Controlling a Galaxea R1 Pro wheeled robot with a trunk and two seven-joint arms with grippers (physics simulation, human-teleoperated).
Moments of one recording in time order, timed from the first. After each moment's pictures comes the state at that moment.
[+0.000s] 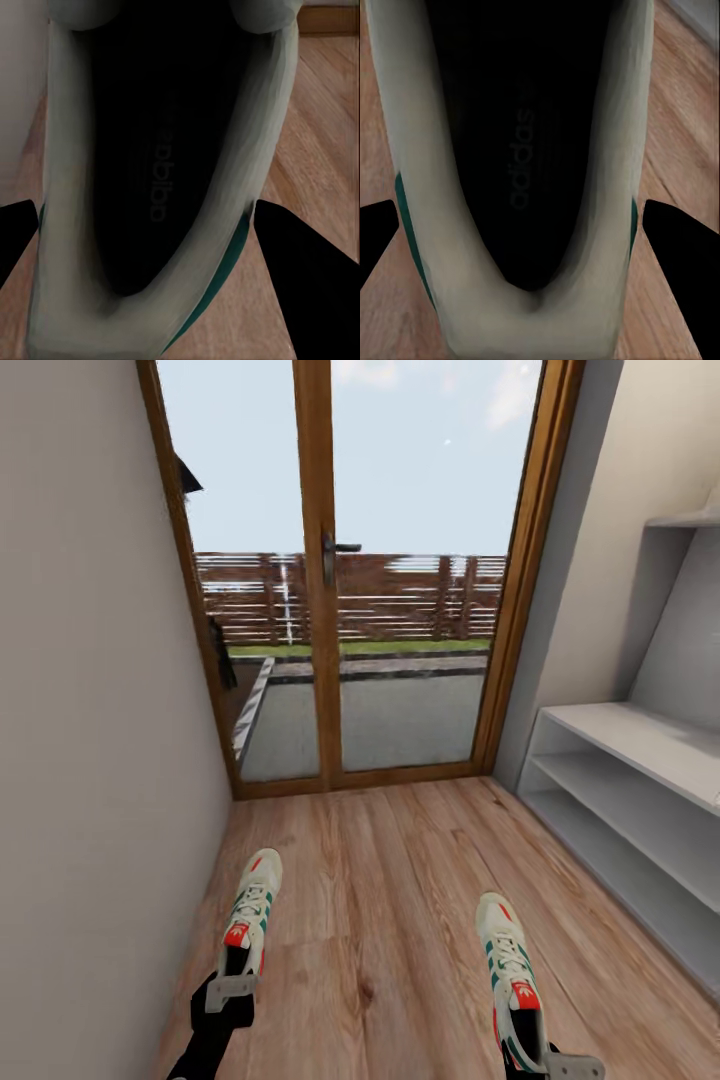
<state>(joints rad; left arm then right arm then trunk) -0.29 -0.01 0.01 -0.51 0.03 -0.45 -0.01 -0.16 -0.08 -0.05 -0.43 0.01 -0.56 -0.04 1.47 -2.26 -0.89</state>
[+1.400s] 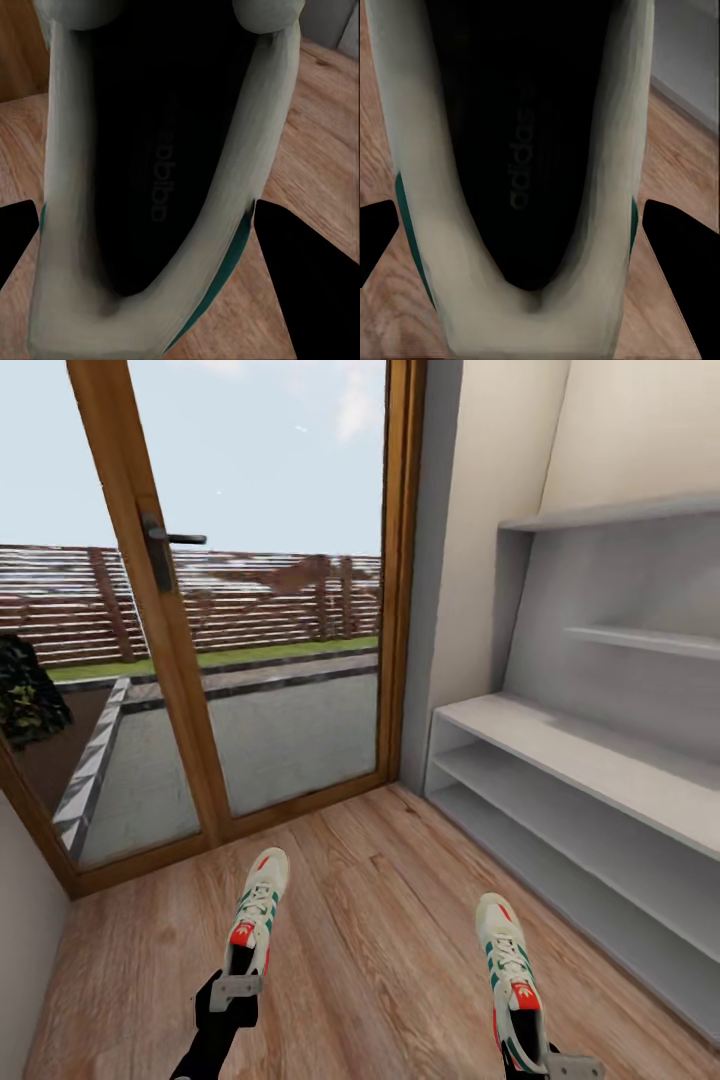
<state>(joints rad) -0.30 -0.01 -0.02 -0.51 0.03 -0.45 0.00 -0.17 -0.08 -0.05 -0.43 0.01 -0.56 -0.04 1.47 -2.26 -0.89</state>
